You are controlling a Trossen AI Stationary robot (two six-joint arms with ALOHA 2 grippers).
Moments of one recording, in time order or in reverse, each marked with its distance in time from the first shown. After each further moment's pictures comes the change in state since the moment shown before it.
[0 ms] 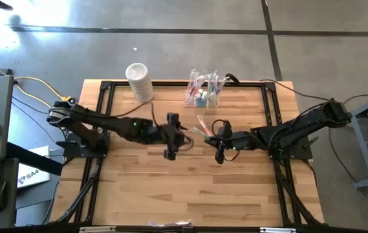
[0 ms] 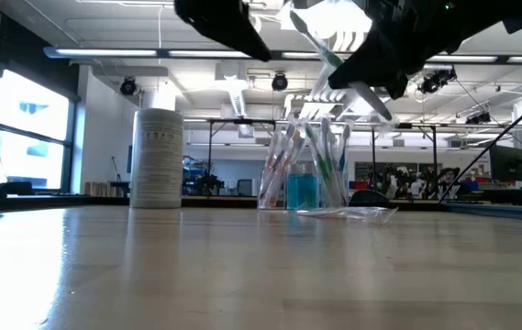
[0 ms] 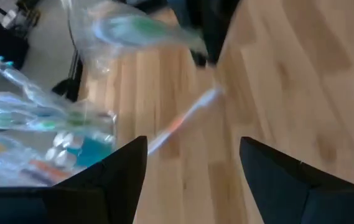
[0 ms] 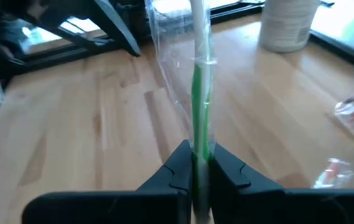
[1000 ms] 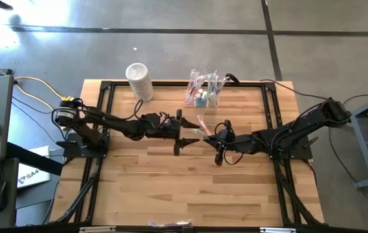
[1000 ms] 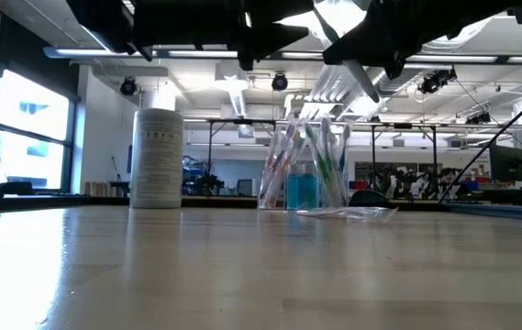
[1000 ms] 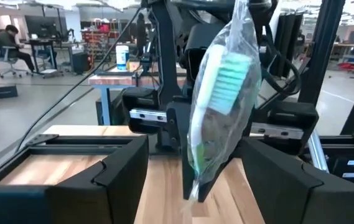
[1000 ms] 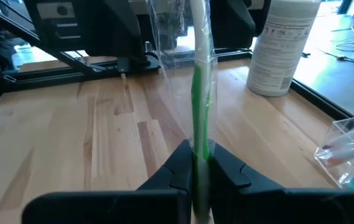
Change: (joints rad) left arm 0.155 0.081 -0.406 1.241 0.427 -0.301; right arm 0.069 0.010 -0.001 0.135 0.146 -0.144
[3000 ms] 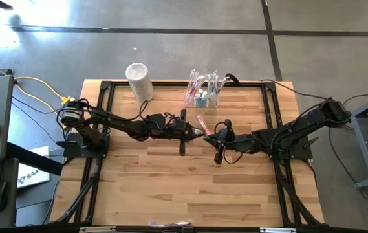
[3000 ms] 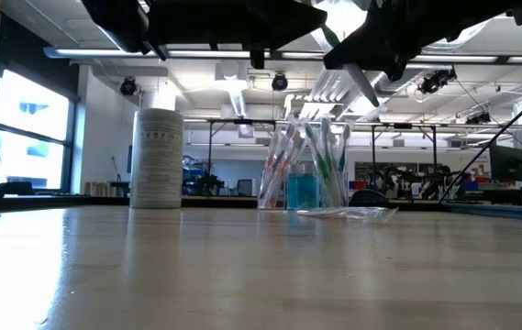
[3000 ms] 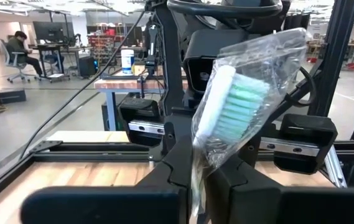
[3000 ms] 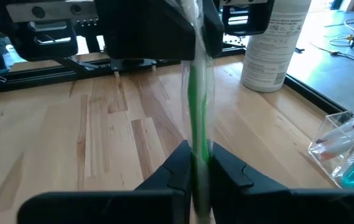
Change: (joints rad) left arm -0.001 0.070 0.079 0.008 -0.039 0.023; right arm -0.001 0.001 0.000 -0.016 0.010 0.022
